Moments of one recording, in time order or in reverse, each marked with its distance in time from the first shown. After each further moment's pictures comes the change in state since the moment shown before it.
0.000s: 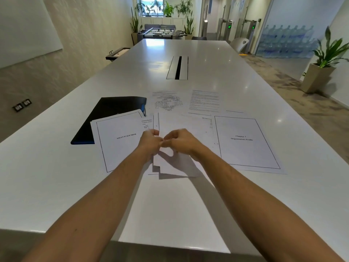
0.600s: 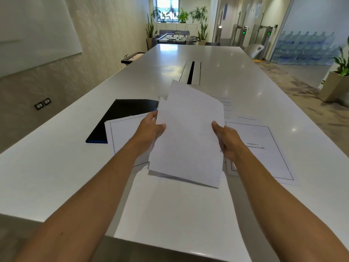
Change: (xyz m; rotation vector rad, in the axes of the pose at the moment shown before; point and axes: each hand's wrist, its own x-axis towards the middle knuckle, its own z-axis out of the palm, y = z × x) left_hand -0.023 0.040 -0.046 -0.247 -0.087 0.202; right_hand 0.016 0.061 -0.073 0.768 0.277 0.212
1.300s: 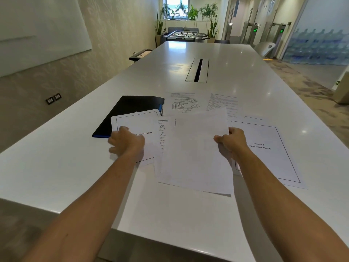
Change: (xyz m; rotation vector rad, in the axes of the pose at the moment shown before) left_hand -0.003 -0.046 -0.038 0.813 0.781 -0.323; right_hand 0.019 0.018 -0.007 -0.405 0.160 -0.159
